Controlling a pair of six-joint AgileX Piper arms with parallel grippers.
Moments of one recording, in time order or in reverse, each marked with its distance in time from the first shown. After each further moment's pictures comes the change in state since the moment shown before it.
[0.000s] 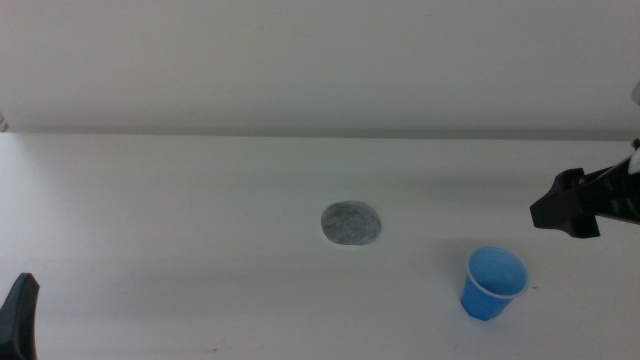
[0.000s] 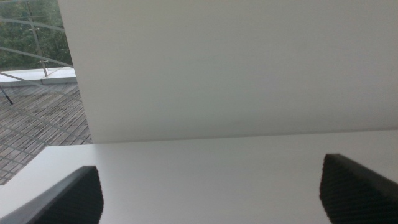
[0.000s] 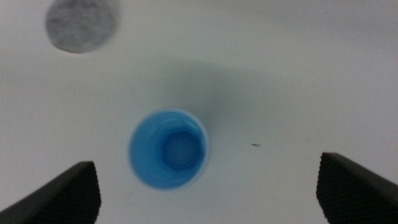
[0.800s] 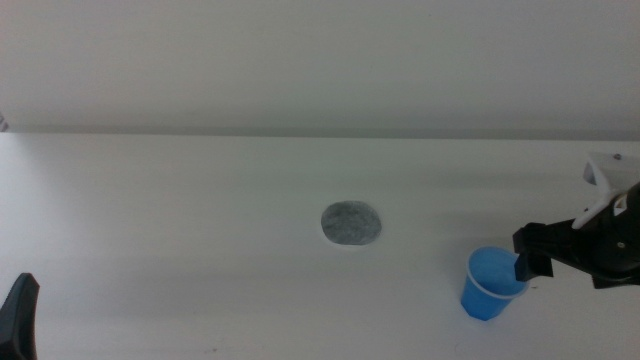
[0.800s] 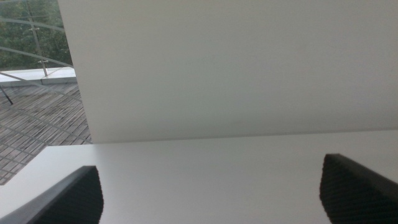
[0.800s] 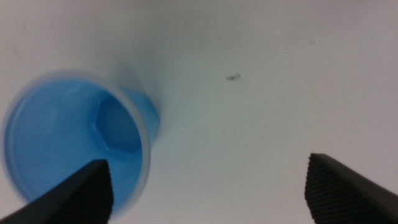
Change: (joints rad) left arm 0.000 0.000 0.000 0.000 0.000 0.000; right arm 0.006 0.266 0.100 -0.124 -0.079 0.375
